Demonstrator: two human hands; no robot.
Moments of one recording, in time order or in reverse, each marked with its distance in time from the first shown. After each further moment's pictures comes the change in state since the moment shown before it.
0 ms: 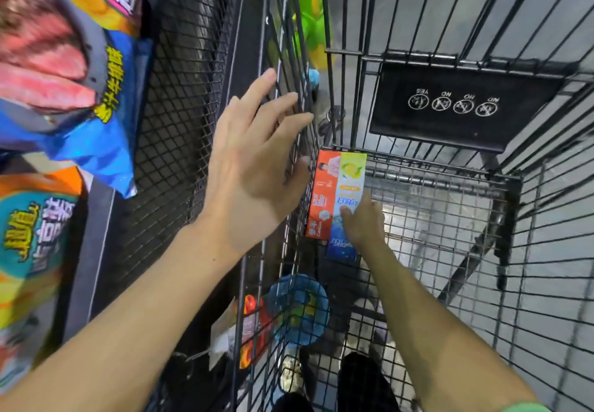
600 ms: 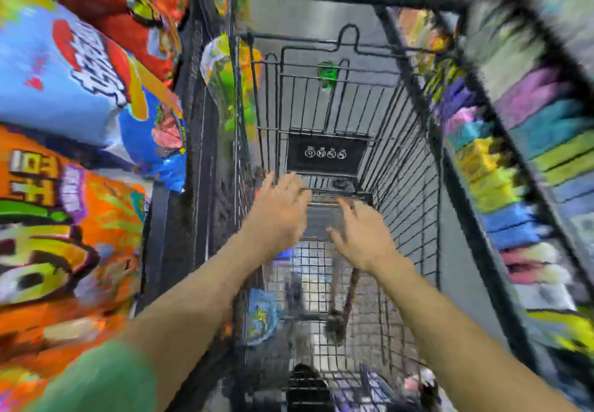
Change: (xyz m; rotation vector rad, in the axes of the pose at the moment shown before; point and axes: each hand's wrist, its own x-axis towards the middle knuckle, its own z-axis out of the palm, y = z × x) left_hand -0.039 0.096 -0.066 0.184 -0.346 0.373; right_hand -0.257 -0.042 -0.184 -0.785 0.258 -0.316
